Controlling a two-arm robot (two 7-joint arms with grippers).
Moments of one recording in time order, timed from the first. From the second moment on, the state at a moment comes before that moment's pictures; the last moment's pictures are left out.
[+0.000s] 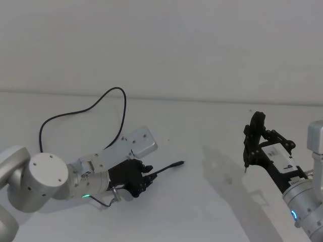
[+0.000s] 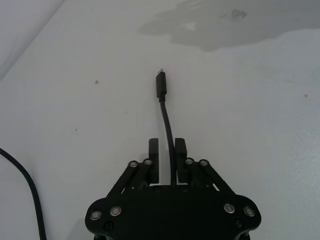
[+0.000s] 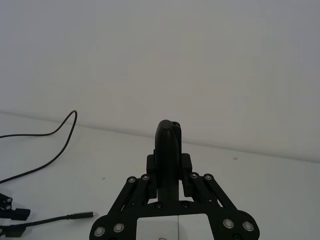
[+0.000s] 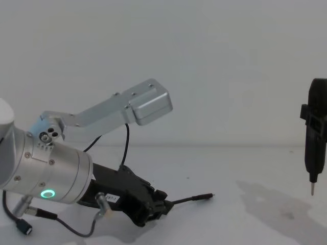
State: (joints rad) left arm -0.48 0.45 0.66 -1.51 -0.06 0.39 -0.58; right arm -0.01 0.34 -0.23 -1.77 0.29 0.03 0.07
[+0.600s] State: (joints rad) left arm -0.48 0.45 0.66 -1.51 -0.05 0.37 -0.58; right arm -0.01 0.34 -0.23 -1.77 0.29 0.03 0.07
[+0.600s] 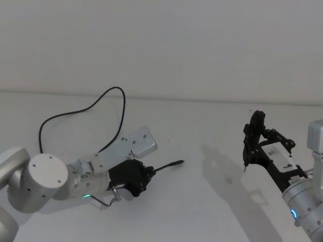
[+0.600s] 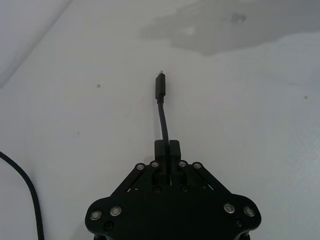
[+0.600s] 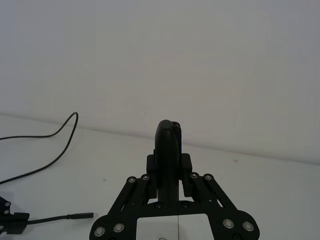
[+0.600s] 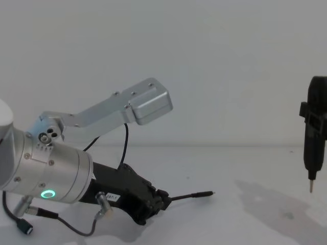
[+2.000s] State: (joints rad) left arm -0.39 0.43 0.54 -1.60 -0.15 -0.02 -0.53; right arm 0.10 0.26 -0.19 -1.79 0.36 -0.08 0.18
